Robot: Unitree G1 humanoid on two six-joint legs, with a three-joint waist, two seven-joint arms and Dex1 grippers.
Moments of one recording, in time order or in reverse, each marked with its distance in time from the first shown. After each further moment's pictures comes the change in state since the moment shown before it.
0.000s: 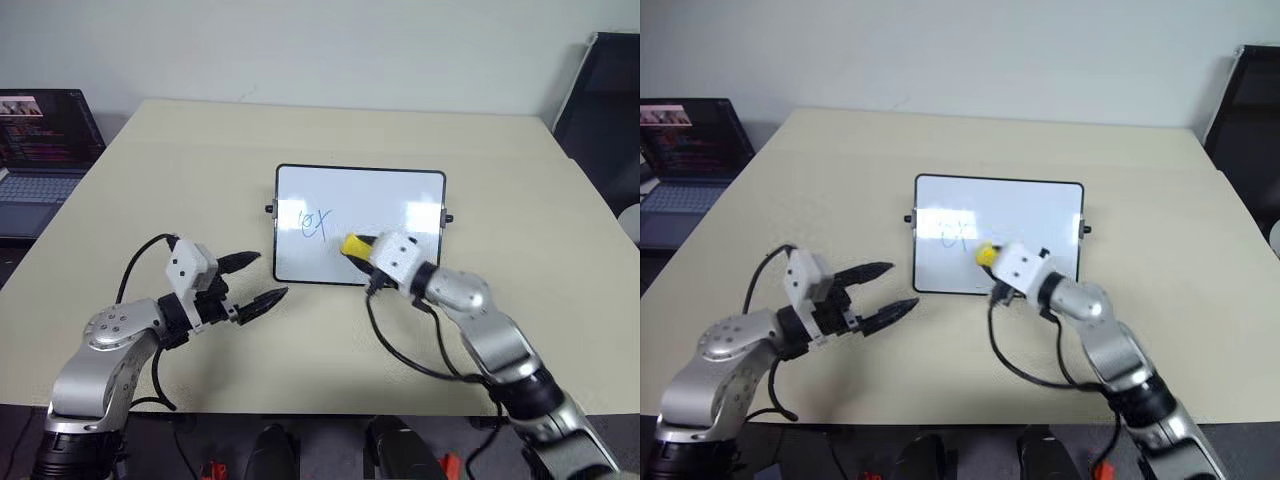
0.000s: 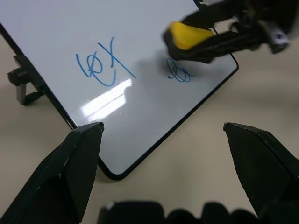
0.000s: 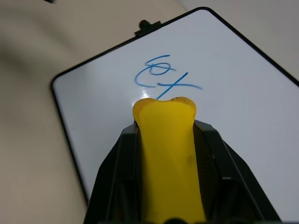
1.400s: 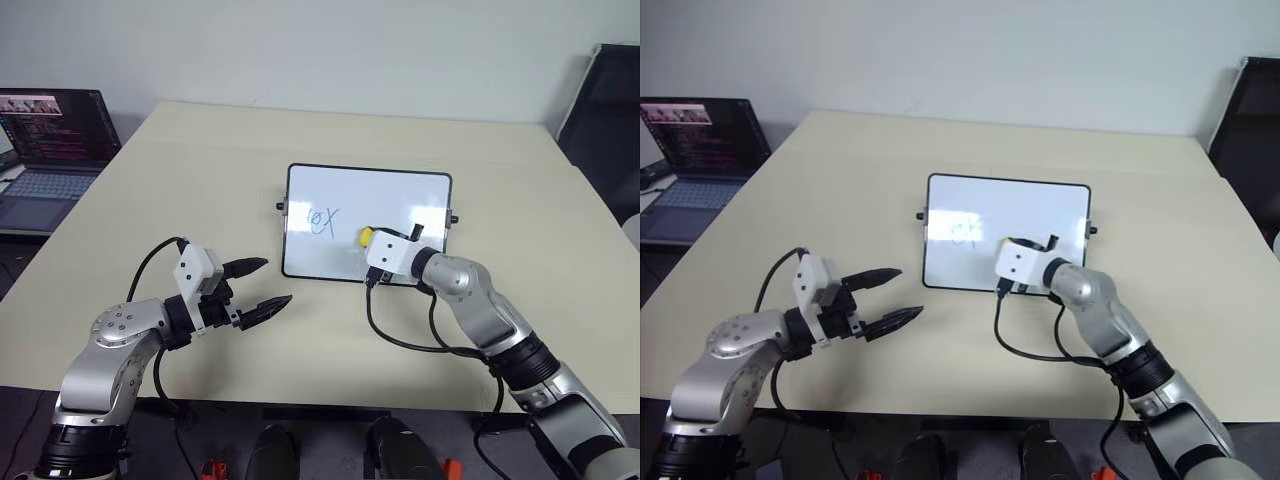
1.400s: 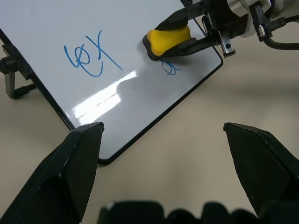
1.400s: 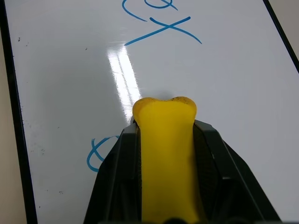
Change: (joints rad) left arm -0.018 -0.002 -0.013 0.058 0.001 -0.024 -0.050; right arm -0.048 -0.119 0.051 0.106 -0.211 -0.036 0.063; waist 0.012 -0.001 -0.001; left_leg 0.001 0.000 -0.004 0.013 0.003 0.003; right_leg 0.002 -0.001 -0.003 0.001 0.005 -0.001
